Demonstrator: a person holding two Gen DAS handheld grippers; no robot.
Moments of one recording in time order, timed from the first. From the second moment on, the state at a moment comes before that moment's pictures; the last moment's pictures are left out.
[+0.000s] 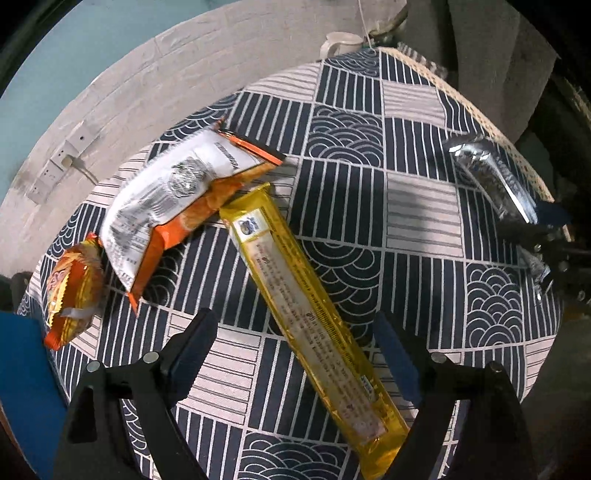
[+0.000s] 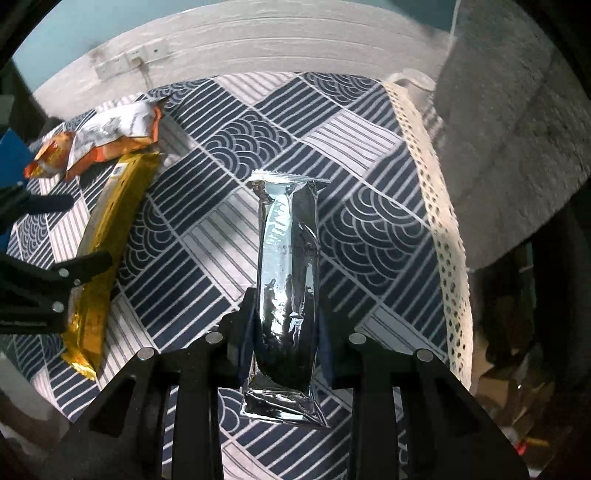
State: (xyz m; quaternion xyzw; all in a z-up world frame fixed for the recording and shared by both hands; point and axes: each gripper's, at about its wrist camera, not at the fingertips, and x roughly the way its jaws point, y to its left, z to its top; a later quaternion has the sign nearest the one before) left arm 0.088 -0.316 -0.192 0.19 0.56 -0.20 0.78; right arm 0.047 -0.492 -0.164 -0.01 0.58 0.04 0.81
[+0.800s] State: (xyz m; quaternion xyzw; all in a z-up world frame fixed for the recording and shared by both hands) left arm 0.063 -0.260 -0.190 0.18 0.58 -0.20 0.77; right arm 0.050 -0.461 -0.135 -0.02 0.56 0.06 0.83
